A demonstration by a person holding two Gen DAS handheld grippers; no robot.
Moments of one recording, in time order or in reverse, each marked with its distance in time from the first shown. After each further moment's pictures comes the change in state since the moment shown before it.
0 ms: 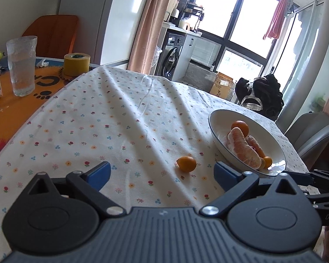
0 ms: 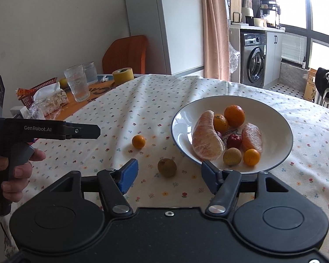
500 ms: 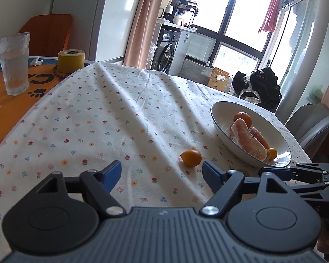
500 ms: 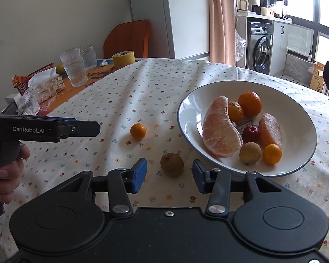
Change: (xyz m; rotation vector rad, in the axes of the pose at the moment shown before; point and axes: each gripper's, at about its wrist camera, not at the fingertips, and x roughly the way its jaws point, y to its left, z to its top) left arm 0.017 0.005 -0.007 0.039 0.020 -0.018; right arm 0.041 0.005 -0.001 -0.015 0.074 0.008
